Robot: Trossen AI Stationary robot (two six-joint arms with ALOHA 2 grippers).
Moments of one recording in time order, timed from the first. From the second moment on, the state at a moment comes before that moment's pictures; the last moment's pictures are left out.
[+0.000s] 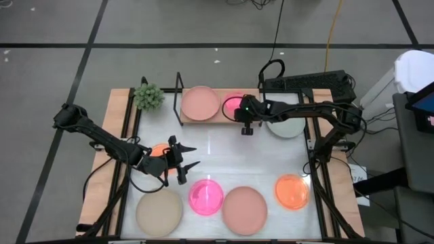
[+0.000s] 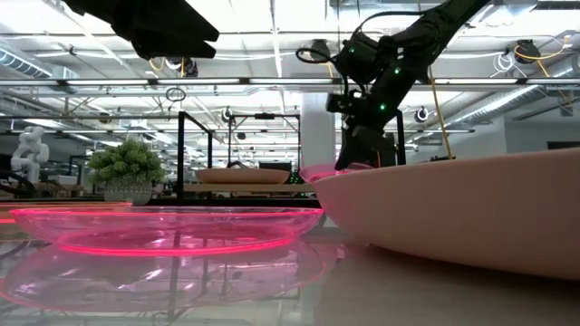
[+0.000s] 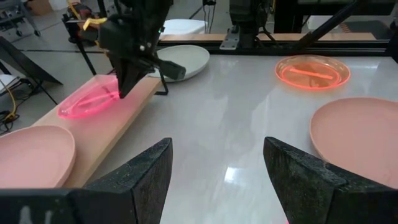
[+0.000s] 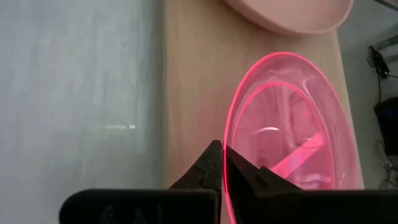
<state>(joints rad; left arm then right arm) -0.47 1.23 0.66 0.14 -0.72 -0.20 -0.39 1.62 0.95 -0.21 0.14 -0.49</state>
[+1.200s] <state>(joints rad) -0.47 1.23 0.66 0.16 -0.72 -0.18 -0.33 1.58 0.95 -0.23 0.18 -0.38</state>
